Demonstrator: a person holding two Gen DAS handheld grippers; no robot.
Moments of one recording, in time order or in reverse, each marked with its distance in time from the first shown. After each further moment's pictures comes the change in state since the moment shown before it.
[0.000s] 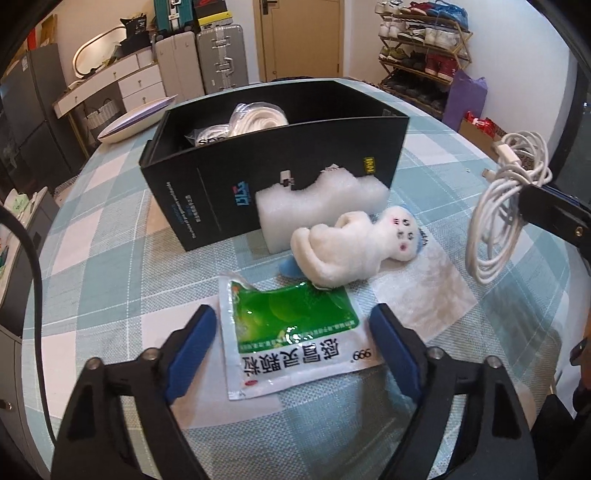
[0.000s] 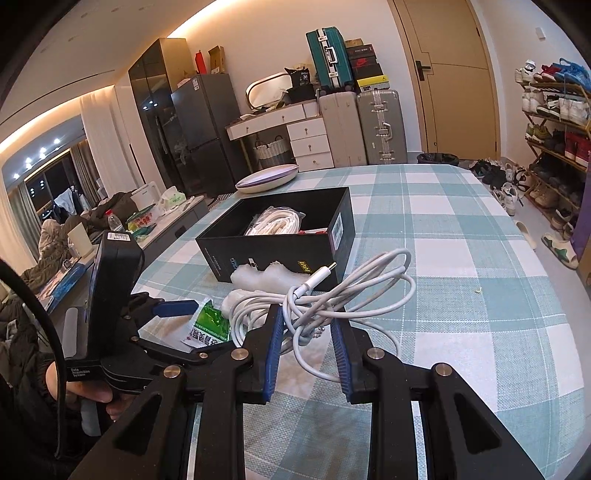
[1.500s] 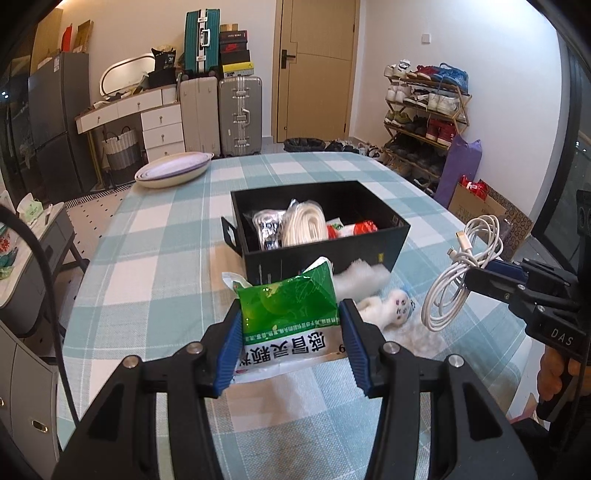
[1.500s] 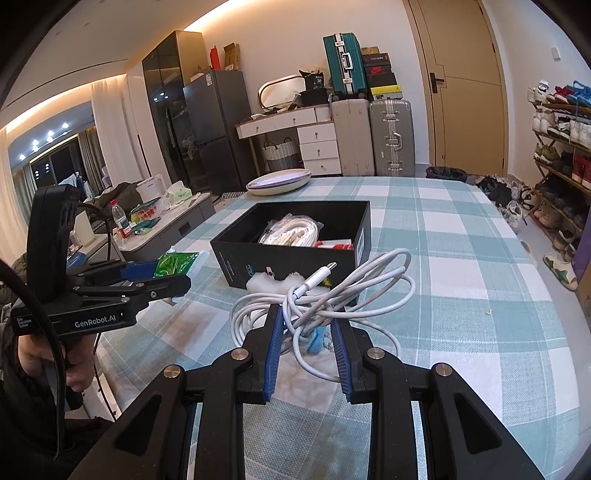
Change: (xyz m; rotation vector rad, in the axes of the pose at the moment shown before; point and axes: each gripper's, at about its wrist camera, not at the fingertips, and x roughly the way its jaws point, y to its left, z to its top) left arm -0.076 0.051 0.012 -0.076 -0.241 -0.011; right arm 0.004 0.020 0.014 -0.073 -0.019 -0.011
